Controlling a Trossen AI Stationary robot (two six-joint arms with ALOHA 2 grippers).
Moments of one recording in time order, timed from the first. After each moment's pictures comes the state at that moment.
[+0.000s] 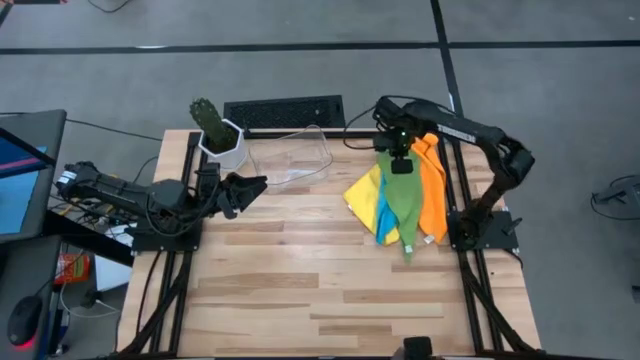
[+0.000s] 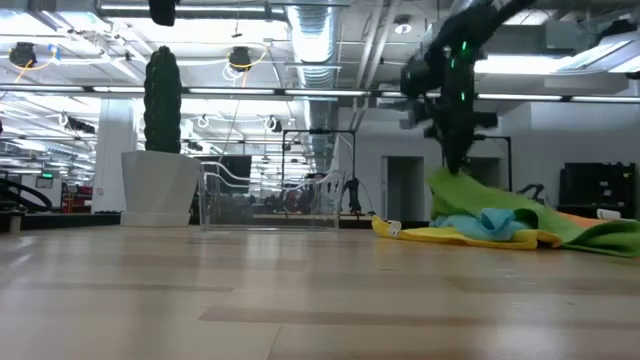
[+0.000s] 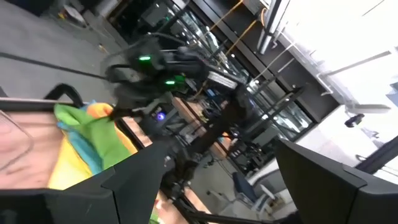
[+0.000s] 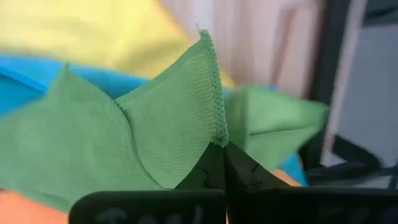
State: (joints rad) left arm -0.27 0.80 0.65 0.32 -0.63 -0.76; right arm -0.69 1.64 1.35 -1.12 0.04 -0.76
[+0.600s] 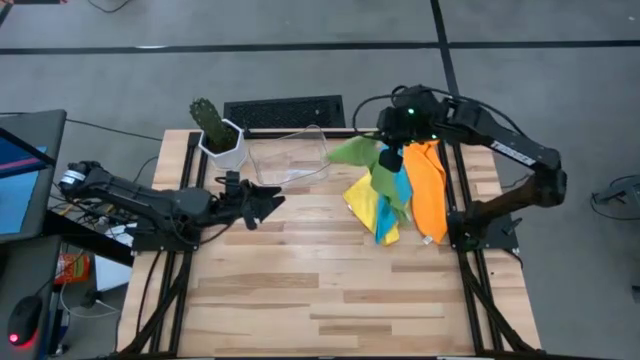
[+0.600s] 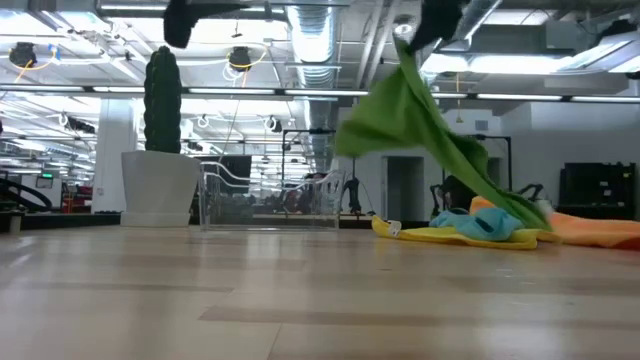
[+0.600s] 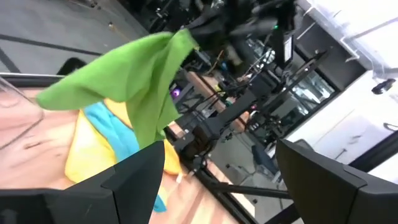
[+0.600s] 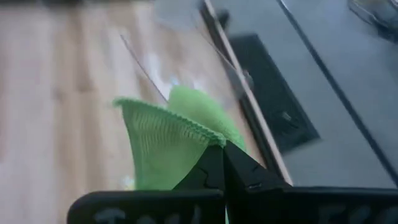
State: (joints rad) left arm -0.25 0.96 0.65 0.33 -0.56 -0.78; right arm -0.39 1.34 1.56 -0.96 0.01 -0.24
